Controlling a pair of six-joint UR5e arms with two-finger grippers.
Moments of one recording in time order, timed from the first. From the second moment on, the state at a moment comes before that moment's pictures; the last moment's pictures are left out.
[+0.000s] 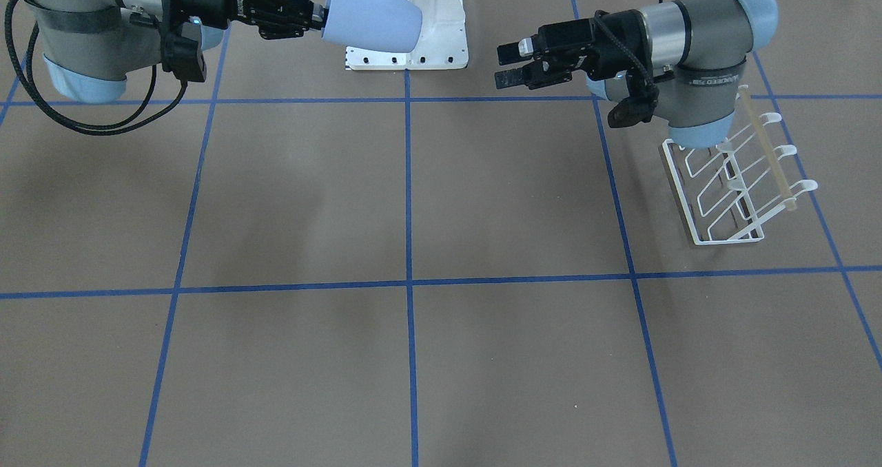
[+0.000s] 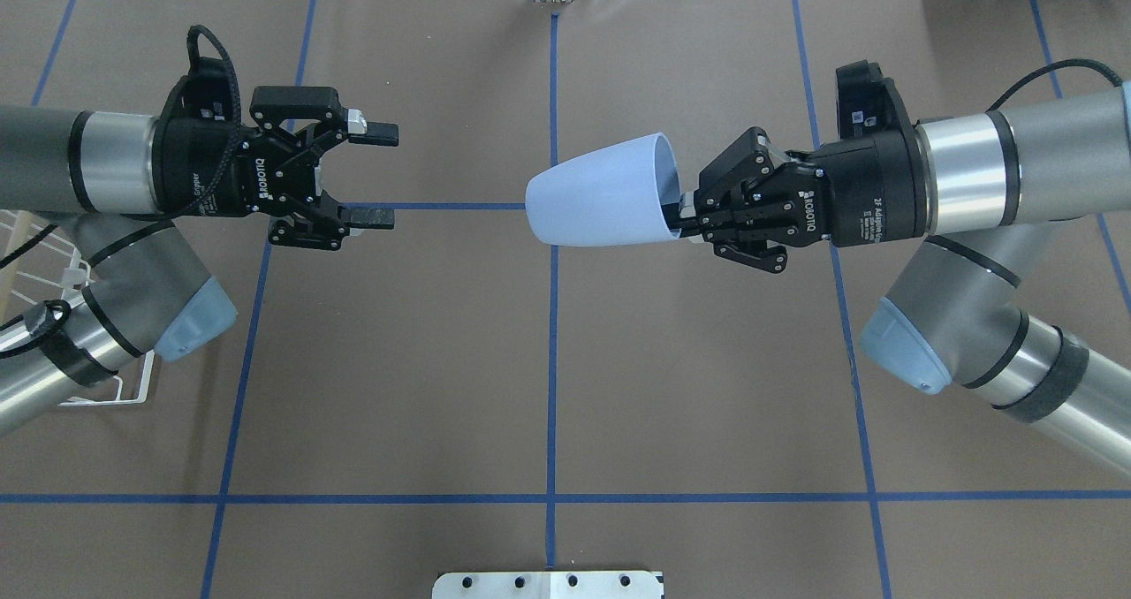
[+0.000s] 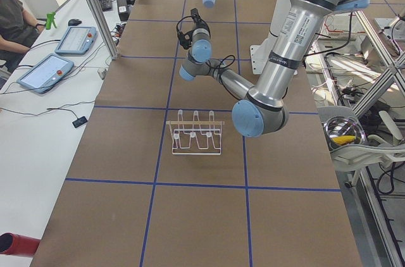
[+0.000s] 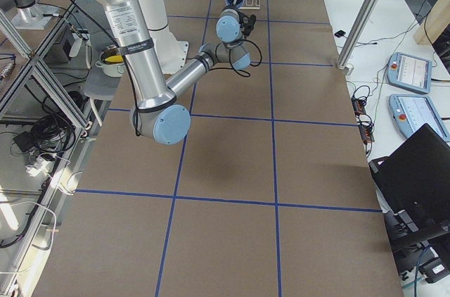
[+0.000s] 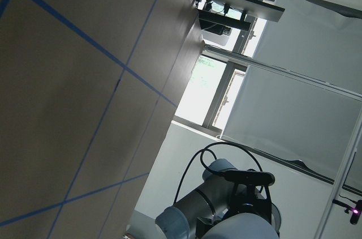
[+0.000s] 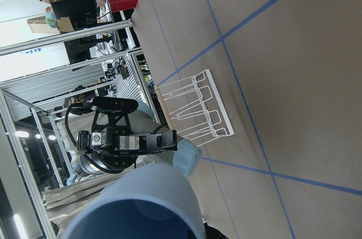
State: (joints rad) left arm -0.73 -2.02 -1.57 -3.47 -2.03 -2.44; right arm 0.72 -1.19 1.81 -0.01 2.17 2.30
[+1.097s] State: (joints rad) left arm -0.55 -2.04 -1.64 -3.61 -1.85 -2.45; right arm 0.59 -1.17 1.82 0.10 2.01 2.32
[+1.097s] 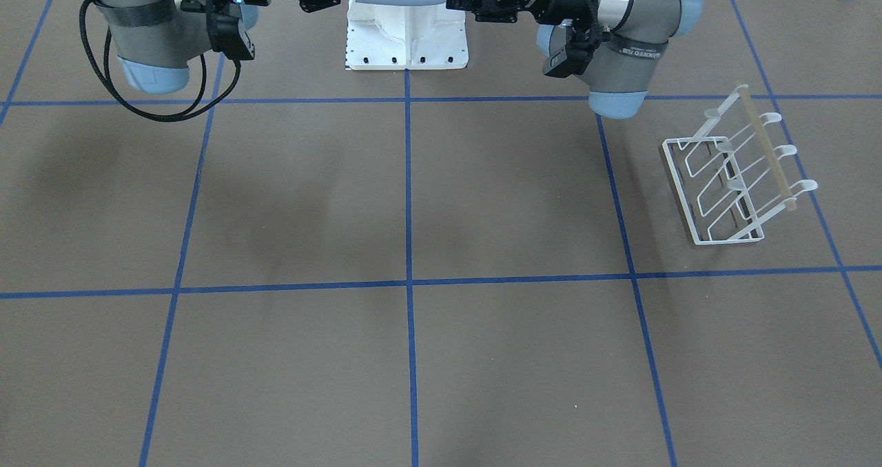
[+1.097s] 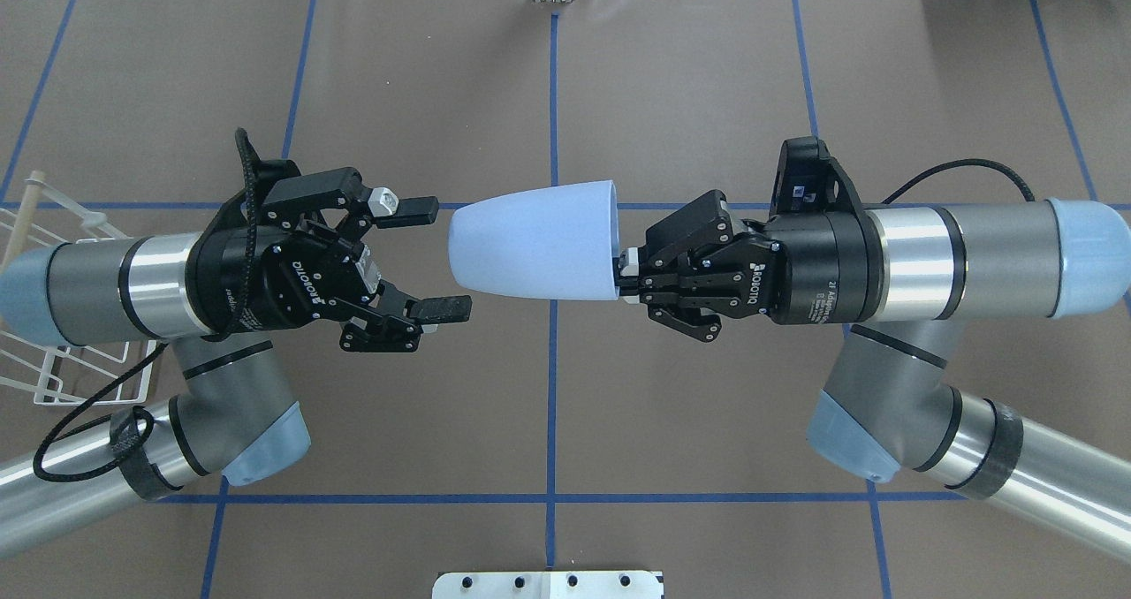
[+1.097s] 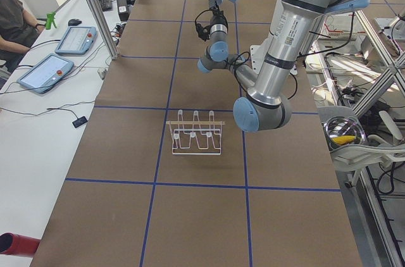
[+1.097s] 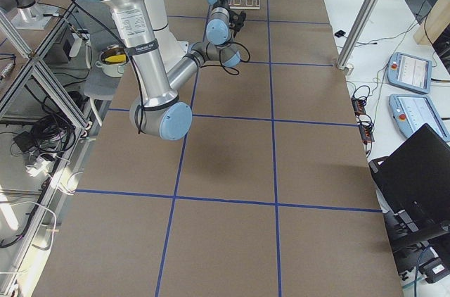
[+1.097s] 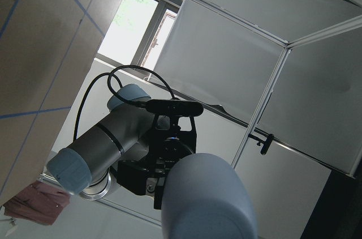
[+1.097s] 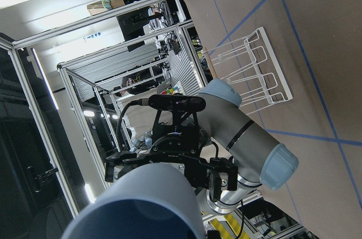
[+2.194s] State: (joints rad) left arm -0.51 -2.05 -1.64 -3.61 -1.78 -2.45; right arm 0.55 -1.17 1.81 0.10 1.99 2.31
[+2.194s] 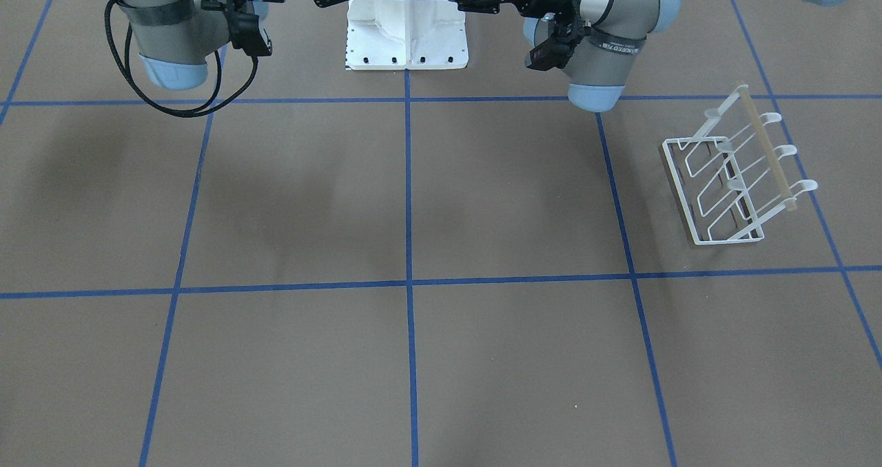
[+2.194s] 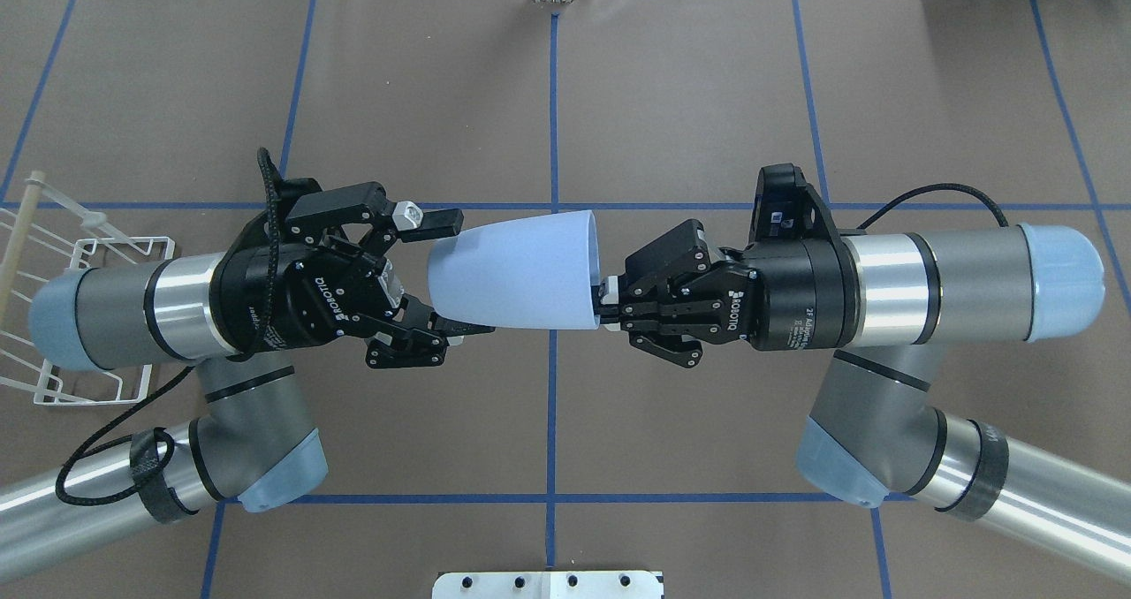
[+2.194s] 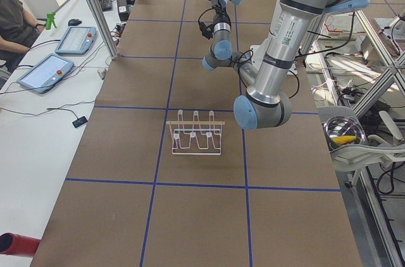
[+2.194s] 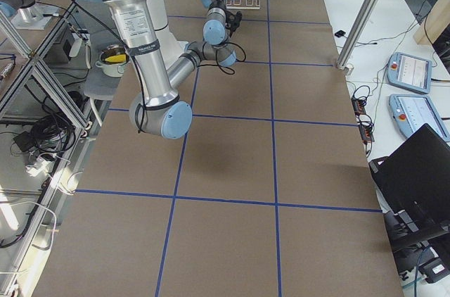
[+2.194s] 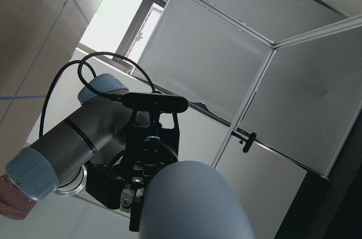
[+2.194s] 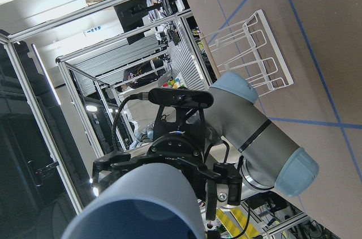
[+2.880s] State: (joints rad) left arm -0.51 -2.04 -1.64 -3.61 -1.78 -2.45; right arm 0.58 -1.18 1.81 0.09 1.99 2.22
